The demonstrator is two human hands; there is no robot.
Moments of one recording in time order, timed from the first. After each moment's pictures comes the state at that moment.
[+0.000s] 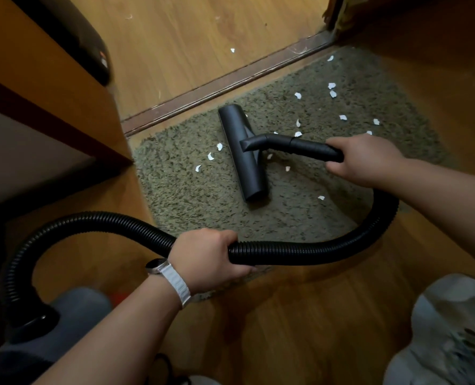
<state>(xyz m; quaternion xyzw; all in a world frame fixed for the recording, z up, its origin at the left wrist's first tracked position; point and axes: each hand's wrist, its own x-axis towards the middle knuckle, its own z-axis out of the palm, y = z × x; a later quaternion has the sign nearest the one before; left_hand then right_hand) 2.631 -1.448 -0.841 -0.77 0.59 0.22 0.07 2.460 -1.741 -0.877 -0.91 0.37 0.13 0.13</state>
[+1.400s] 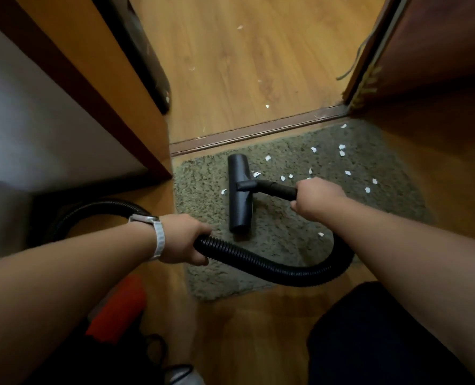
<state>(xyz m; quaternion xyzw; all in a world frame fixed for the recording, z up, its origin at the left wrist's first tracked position) 2.700 -1.434 -0.747 -0.73 0.57 0.34 0.17 2.540 -1.672 -0.793 -0.90 0.35 0.23 0.11</state>
